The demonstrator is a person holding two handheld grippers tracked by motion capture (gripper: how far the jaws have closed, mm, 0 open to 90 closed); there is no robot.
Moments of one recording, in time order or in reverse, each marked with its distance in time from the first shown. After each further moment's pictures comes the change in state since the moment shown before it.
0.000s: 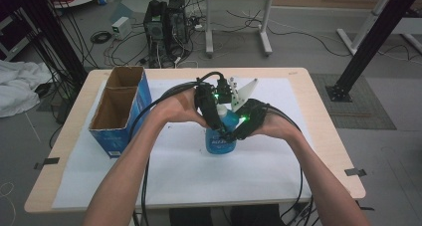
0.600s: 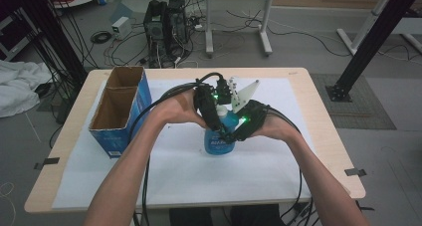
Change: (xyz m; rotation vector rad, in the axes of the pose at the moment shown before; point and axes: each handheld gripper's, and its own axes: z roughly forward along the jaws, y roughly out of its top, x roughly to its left) left arm -0.003 -0.001 0.000 -0.012 0.002 0.002; right arm -0.006 -0.004 0.003 -0.058 -0.030 -0.095
